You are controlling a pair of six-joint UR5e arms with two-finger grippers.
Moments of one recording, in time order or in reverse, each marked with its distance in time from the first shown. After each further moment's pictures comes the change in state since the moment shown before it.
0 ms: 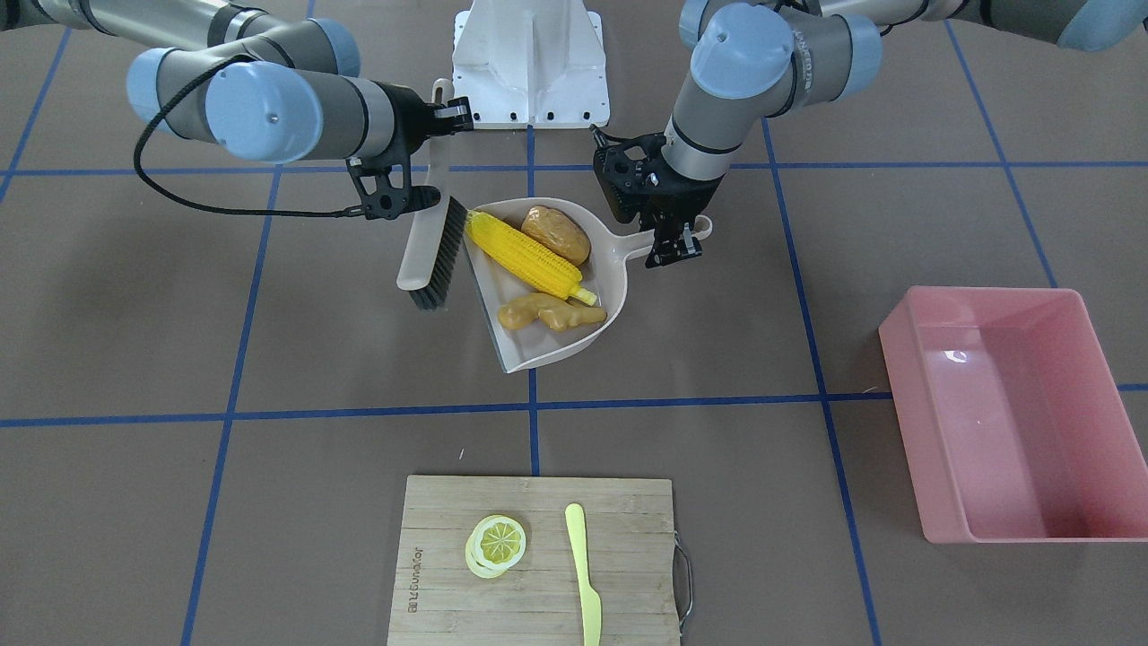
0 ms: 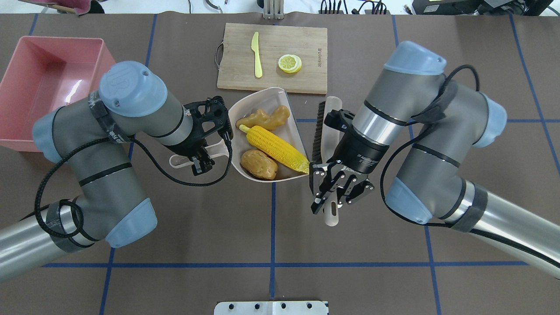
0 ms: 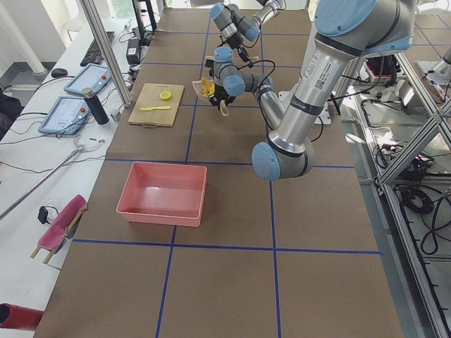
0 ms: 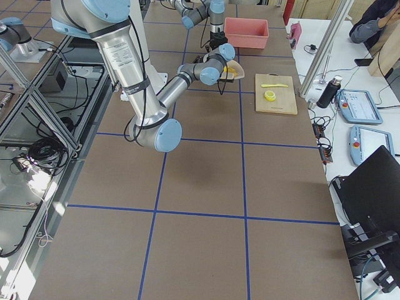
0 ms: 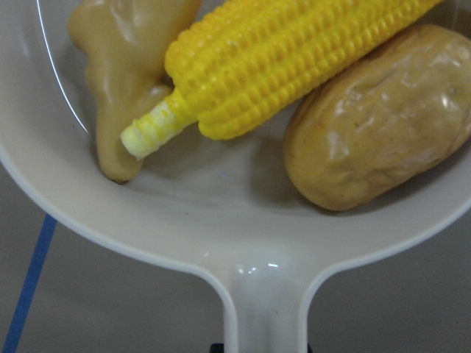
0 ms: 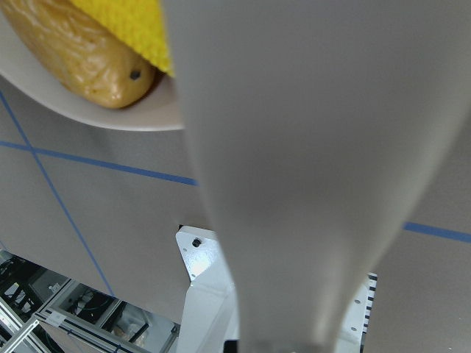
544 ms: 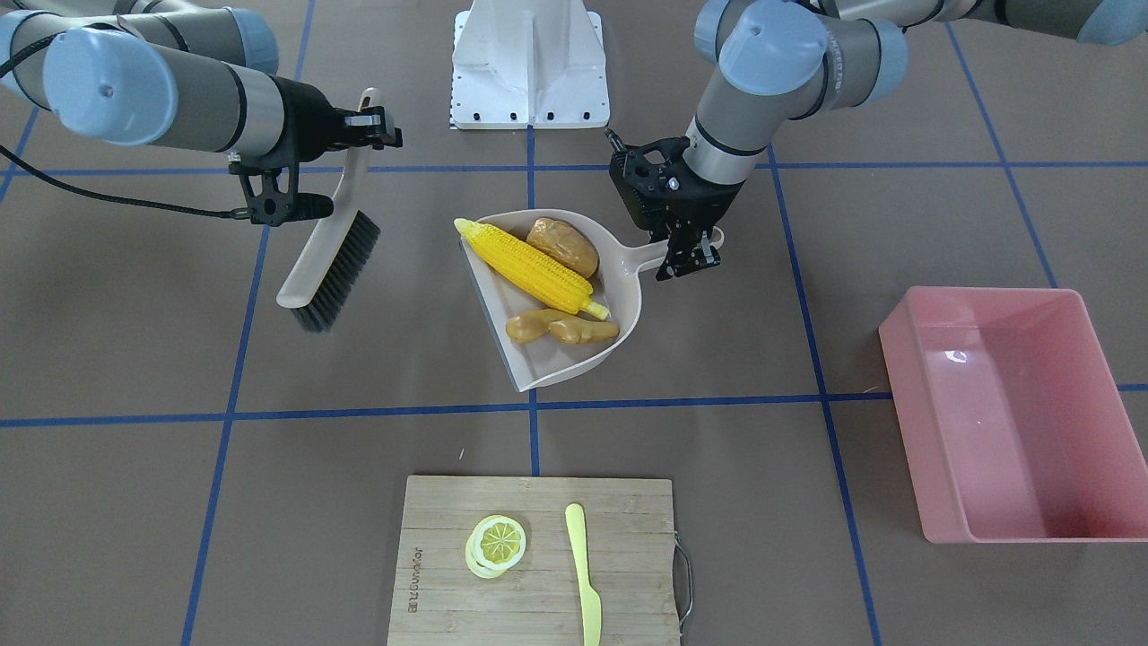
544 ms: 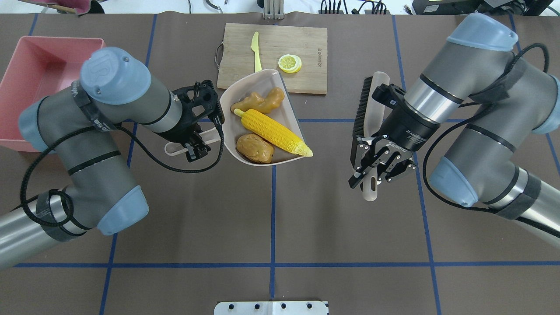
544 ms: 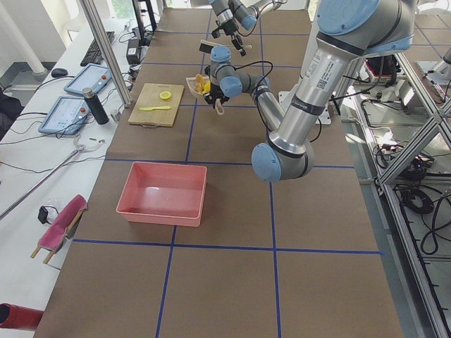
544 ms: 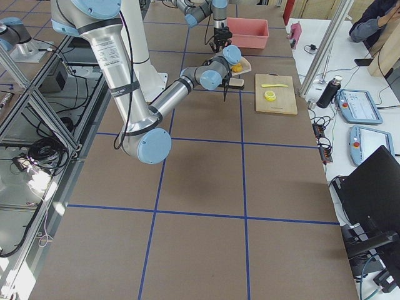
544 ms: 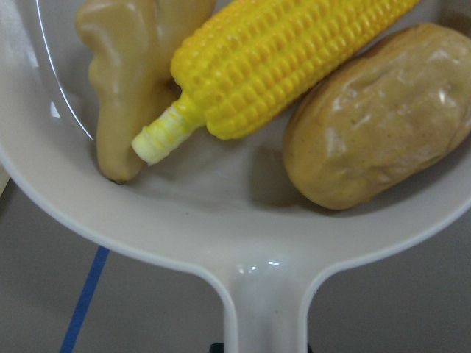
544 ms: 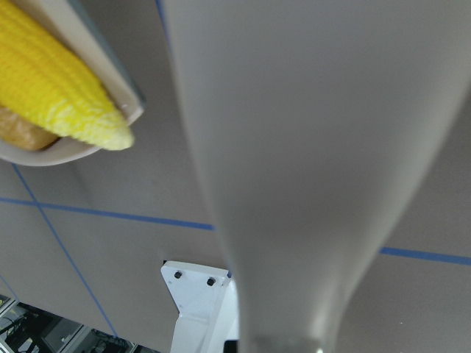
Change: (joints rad) left arm -0.057 0.018 -0.001 -0.064 -0.003 -0.028; right arm 0.126 -0.111 0.067 -0.018 0.001 0.000
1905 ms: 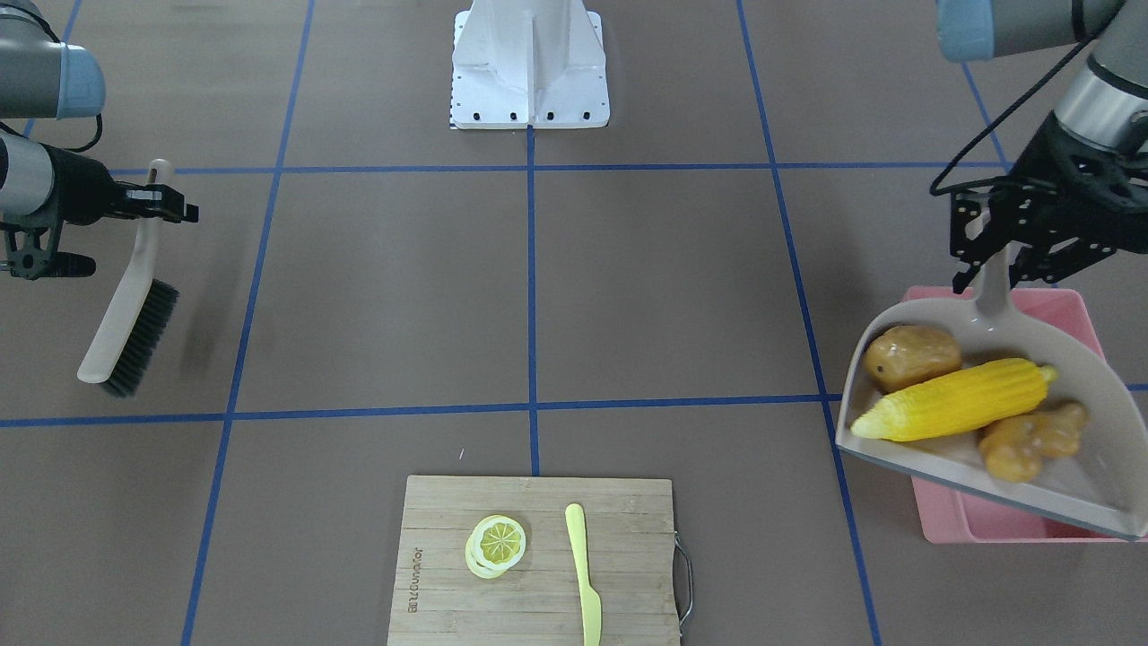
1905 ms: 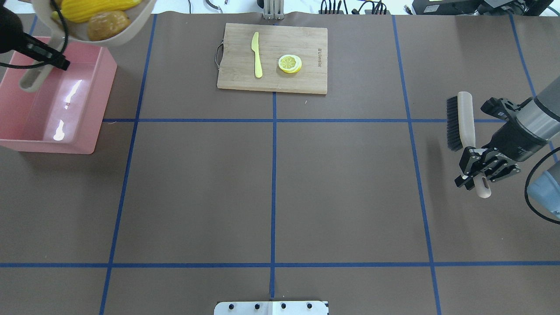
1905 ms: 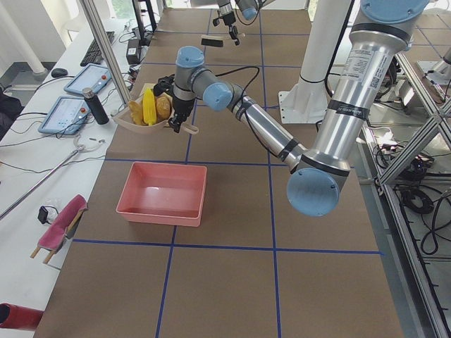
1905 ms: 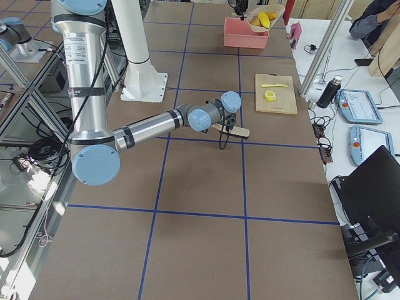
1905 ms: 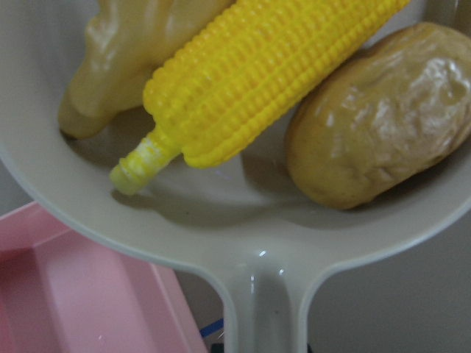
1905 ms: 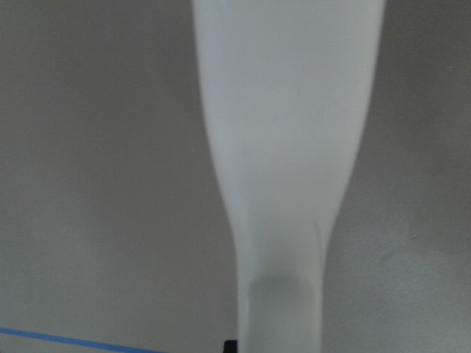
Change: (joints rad) left arm -0.522 0.269 -0.144 0.157 -0.192 -0.397; right arm 0.169 -0.392 -0.045 -0.002 -0.147 -0.471
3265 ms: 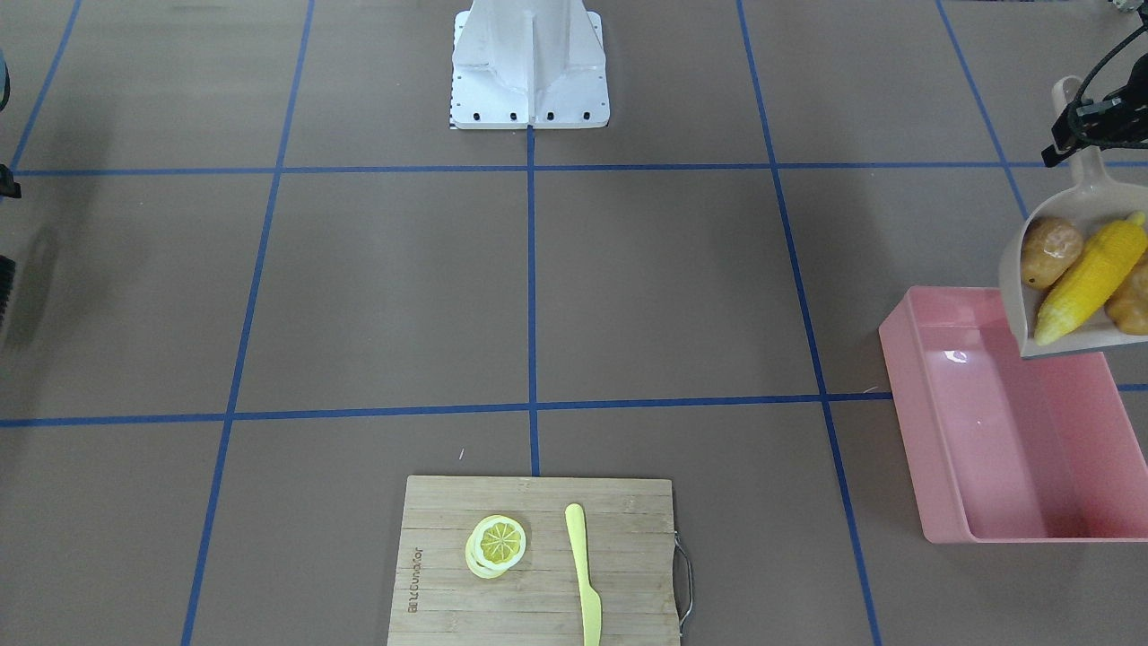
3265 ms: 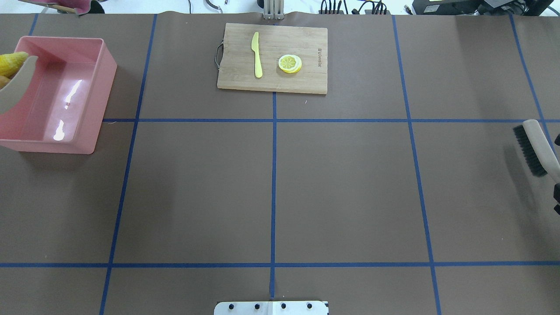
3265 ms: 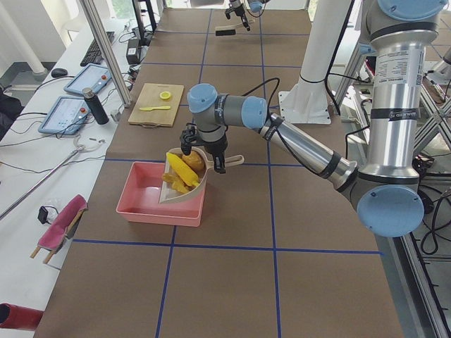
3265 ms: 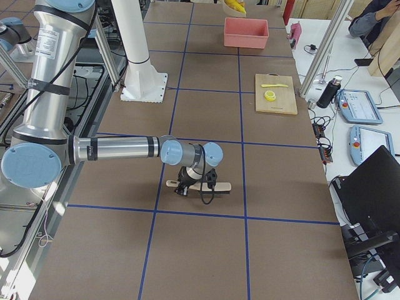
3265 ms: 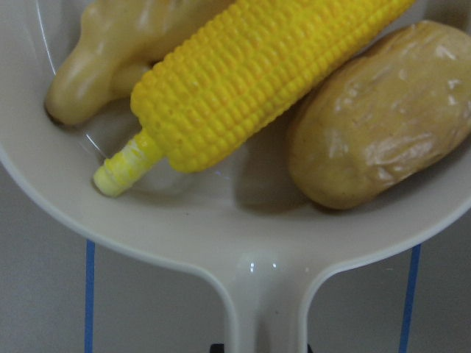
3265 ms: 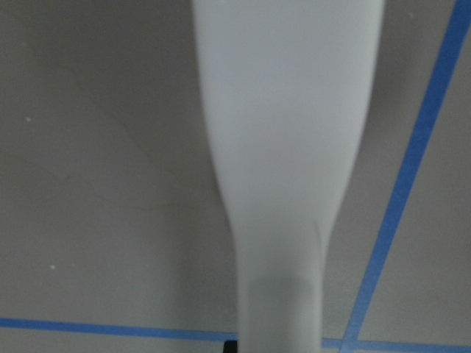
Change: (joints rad) left arm -0.102 0.239 -0.148 0.499 -0.195 0.018; right arm 0.146 -0.248 -0.036 -0.300 -0.244 -0.659
